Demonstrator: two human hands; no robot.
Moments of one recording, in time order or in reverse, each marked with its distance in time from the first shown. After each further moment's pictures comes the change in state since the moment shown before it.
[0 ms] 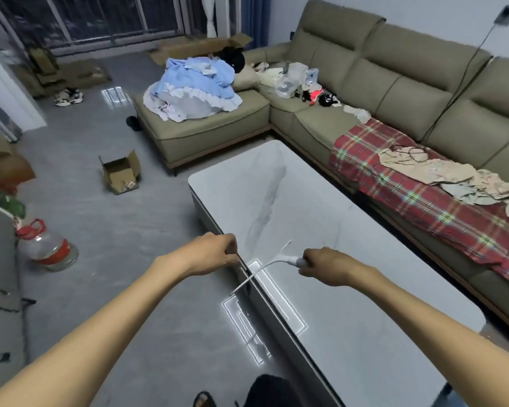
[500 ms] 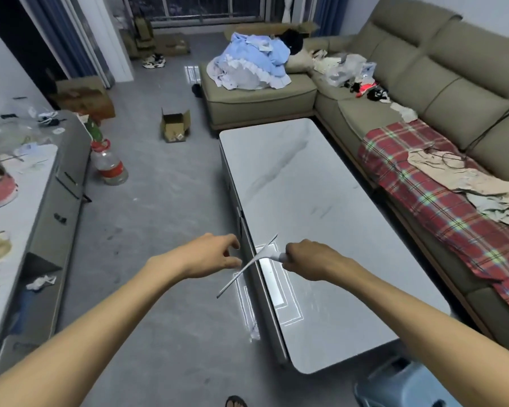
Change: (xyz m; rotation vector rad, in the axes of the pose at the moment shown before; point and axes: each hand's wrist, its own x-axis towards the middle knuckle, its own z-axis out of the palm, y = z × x) left_hand -0.173 0.235 0.244 -0.155 0.118 -0.243; right_hand -0.196 0.158 0.130 -0.294 0.031 -0.352
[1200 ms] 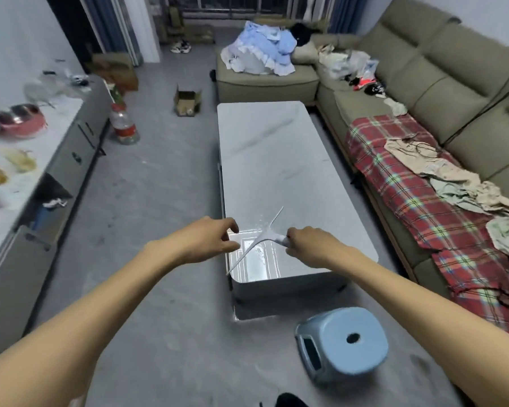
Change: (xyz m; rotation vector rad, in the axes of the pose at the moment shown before) left_hand -0.158 0.276 0.242 -0.079 0.176 -0.076; right_hand -0.296 0.193 0.132 -0.102 0.080 -0.117
